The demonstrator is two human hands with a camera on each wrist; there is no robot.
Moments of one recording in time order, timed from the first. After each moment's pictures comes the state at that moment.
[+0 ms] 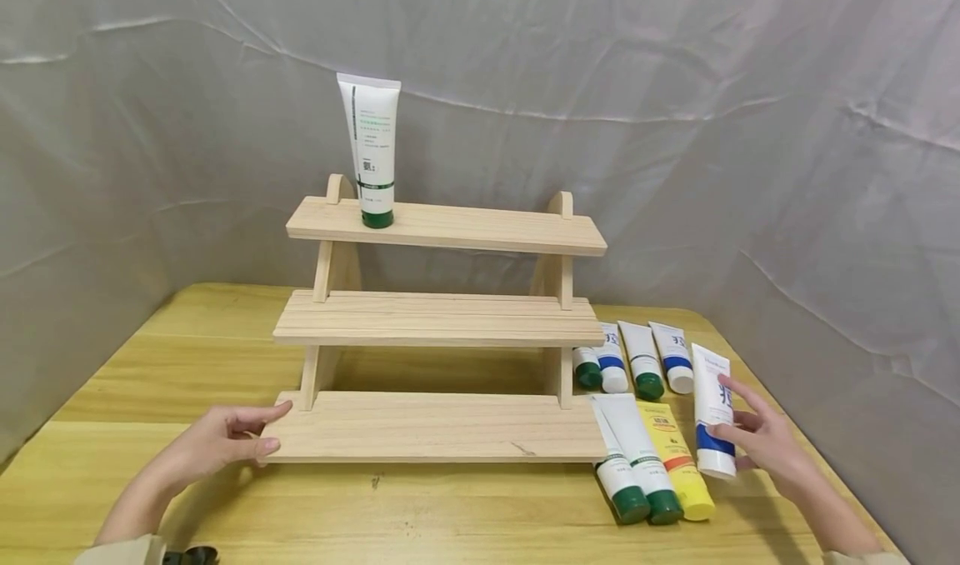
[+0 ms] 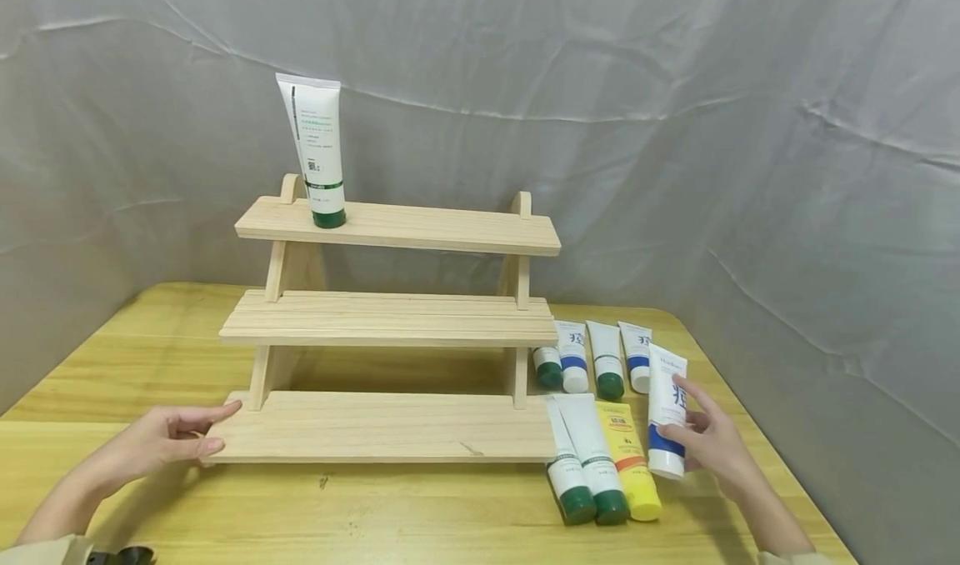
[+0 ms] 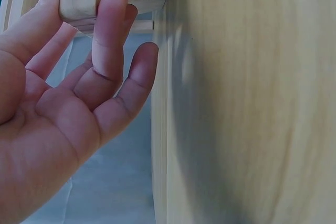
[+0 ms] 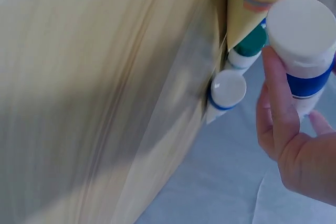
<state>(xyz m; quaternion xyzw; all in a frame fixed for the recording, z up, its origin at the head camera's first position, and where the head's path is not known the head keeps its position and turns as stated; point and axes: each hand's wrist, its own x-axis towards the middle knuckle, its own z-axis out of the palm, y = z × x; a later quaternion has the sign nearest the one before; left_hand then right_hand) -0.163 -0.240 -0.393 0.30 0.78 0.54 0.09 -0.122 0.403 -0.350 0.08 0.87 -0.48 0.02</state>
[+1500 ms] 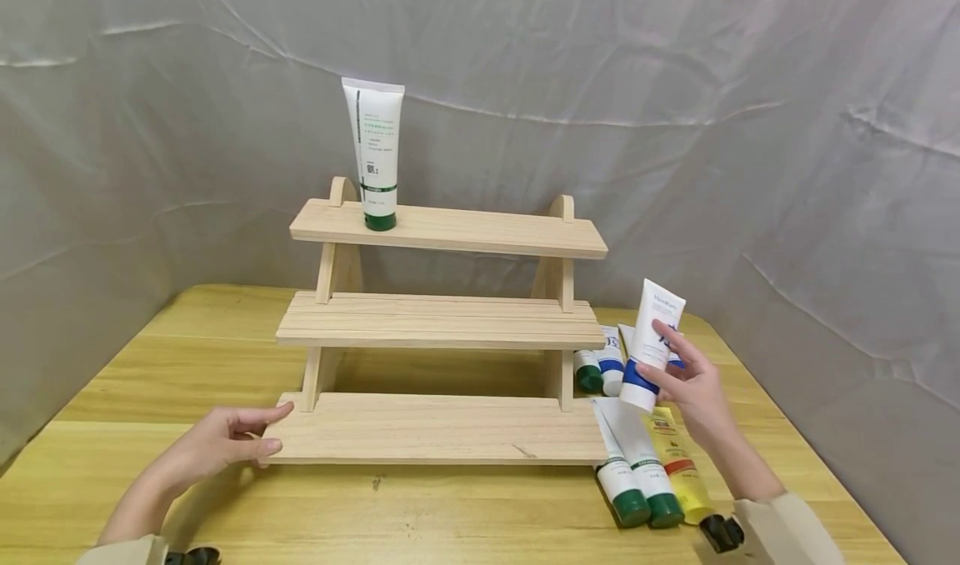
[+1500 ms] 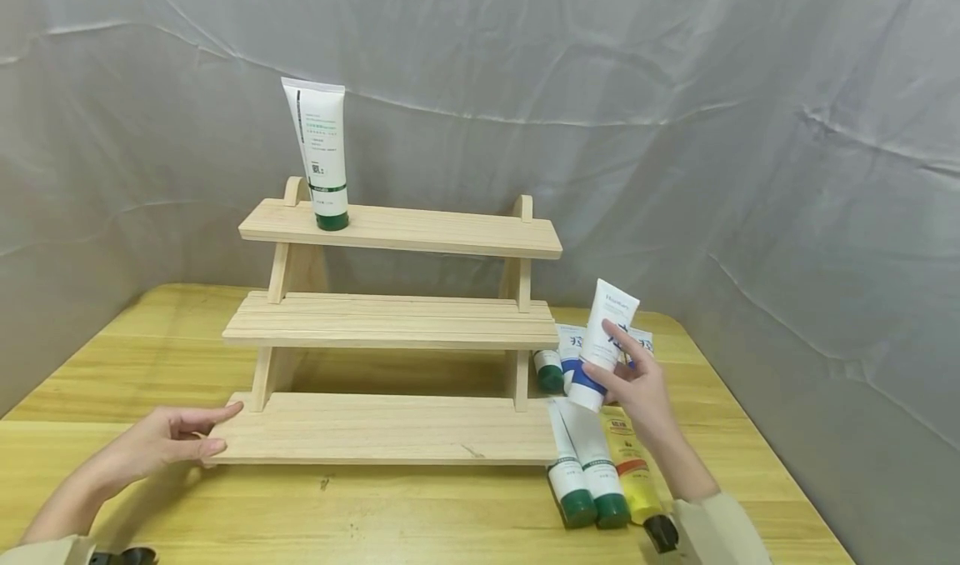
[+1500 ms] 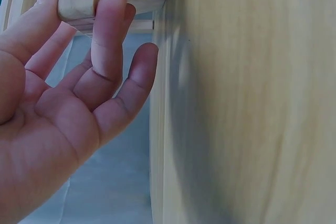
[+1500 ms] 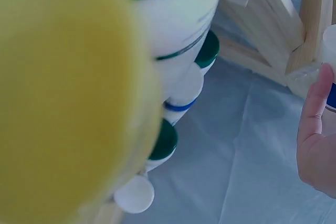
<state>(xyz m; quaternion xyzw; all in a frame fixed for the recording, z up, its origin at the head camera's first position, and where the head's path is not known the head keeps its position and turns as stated) -0.161 -0.239 -0.392 0.29 0.78 0.55 0.10 -0.162 0.313 -0.323 -0.07 0.77 -0.63 -0.12</state>
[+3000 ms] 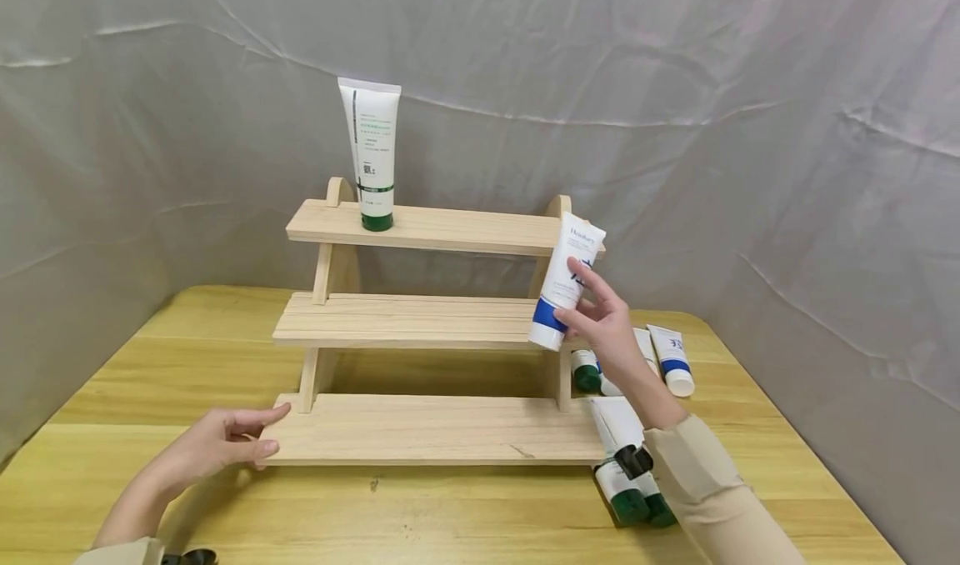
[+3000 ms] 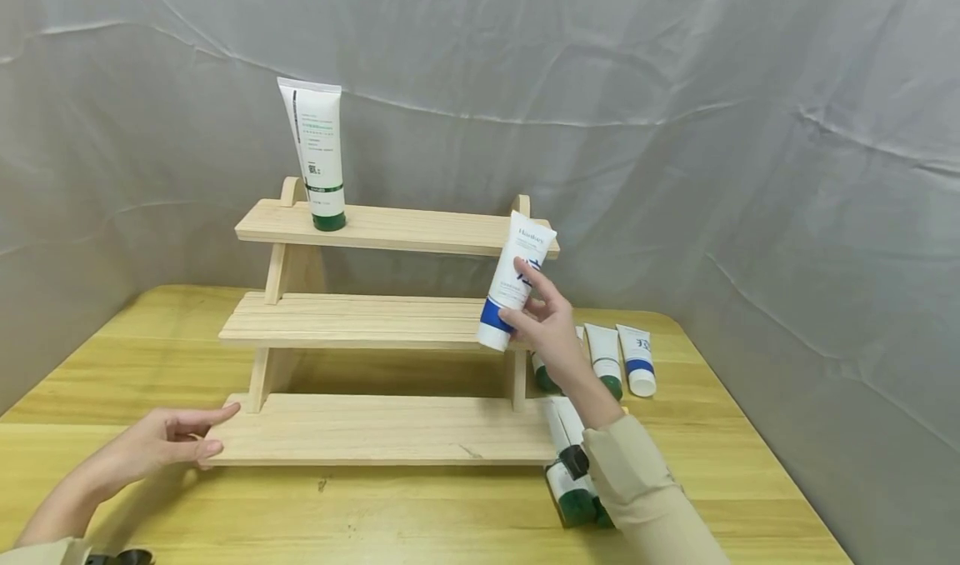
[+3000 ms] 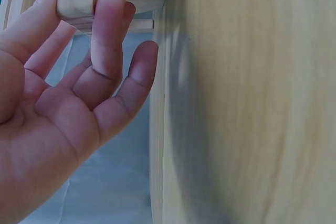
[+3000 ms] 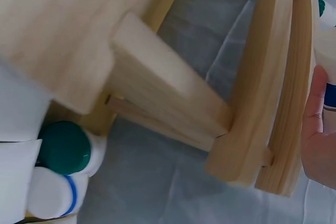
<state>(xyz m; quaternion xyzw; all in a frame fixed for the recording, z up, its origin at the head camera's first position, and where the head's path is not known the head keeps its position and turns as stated) -0.161 -0.240 -0.391 0.27 0.79 0.53 0.11 -0.209 0.220 -0.280 -0.19 0.69 -0.69 -0.09</state>
